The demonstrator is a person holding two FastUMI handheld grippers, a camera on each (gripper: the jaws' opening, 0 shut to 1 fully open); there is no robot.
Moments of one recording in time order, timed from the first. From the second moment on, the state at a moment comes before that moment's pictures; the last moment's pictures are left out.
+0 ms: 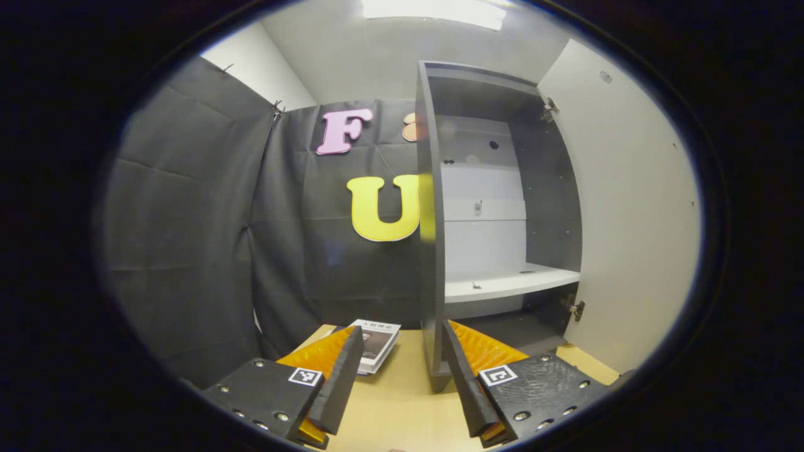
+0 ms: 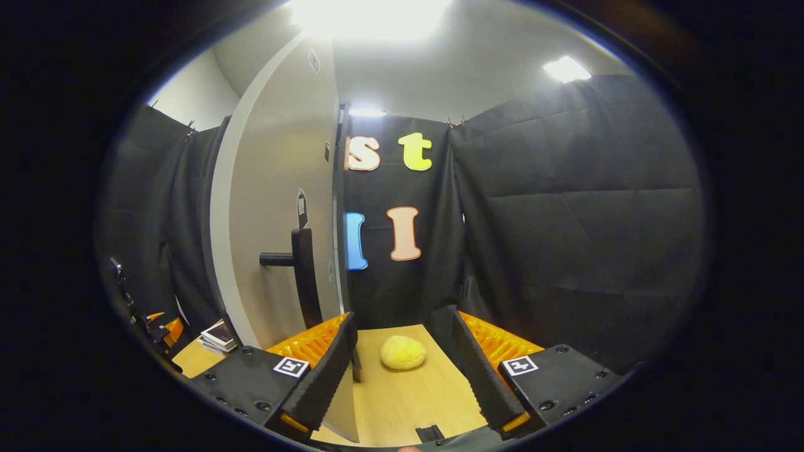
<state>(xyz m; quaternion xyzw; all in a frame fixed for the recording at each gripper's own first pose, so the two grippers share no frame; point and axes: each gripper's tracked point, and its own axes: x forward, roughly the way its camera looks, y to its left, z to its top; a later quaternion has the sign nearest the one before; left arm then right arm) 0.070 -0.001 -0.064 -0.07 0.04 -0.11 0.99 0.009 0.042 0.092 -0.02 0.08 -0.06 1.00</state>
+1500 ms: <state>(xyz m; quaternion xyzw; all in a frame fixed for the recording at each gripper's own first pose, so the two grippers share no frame) 0.058 0.133 -0.104 -0.06 0.05 -0.08 0.99 0.046 0.232 0.074 0.02 0.07 0.10 0.99</state>
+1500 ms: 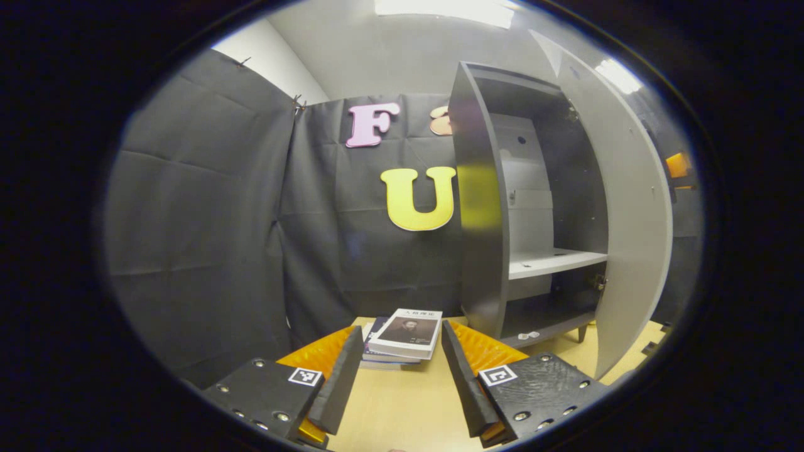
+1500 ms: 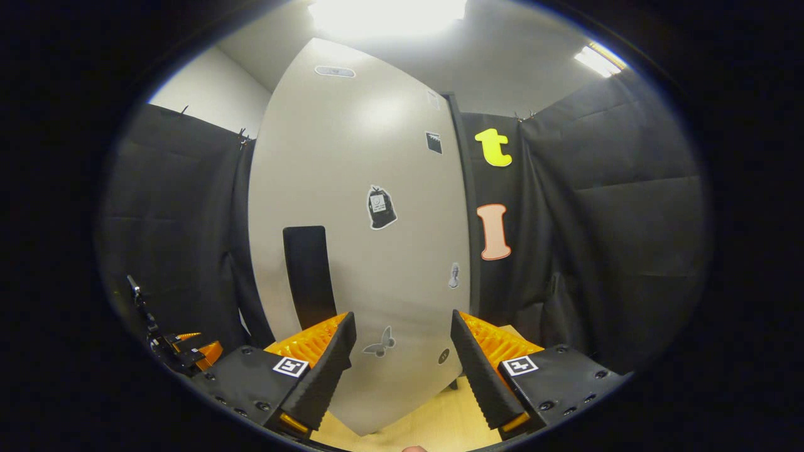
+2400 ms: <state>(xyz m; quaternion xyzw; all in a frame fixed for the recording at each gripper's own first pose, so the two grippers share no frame) 0.042 0.082 -0.036 -0.03 0.03 -0.02 1.00 0.074 0.131 0.079 0.01 0.06 0.11 0.99</state>
